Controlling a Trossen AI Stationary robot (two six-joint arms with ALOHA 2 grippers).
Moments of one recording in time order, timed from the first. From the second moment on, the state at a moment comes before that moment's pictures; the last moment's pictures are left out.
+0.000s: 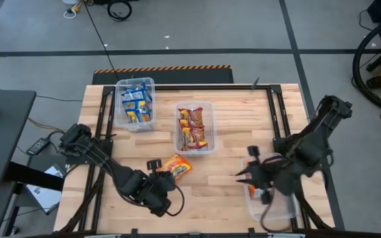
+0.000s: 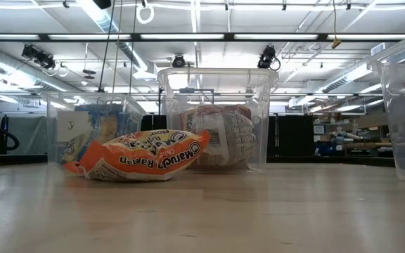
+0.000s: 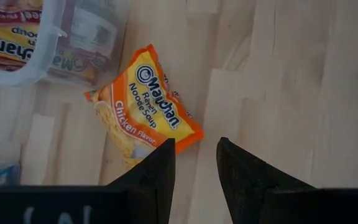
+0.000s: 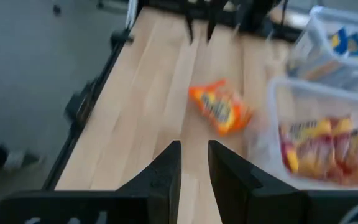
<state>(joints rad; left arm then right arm) -0.64 1.81 1.66 -1.15 -0.44 -0.71 0.81 1.30 1.33 -0.85 0.56 0.34</state>
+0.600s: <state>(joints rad) -0.73 1.68 1.26 -1.01 -0.47 -0.85 0.62 1.71 1.33 -0.33 0.45 0.15</state>
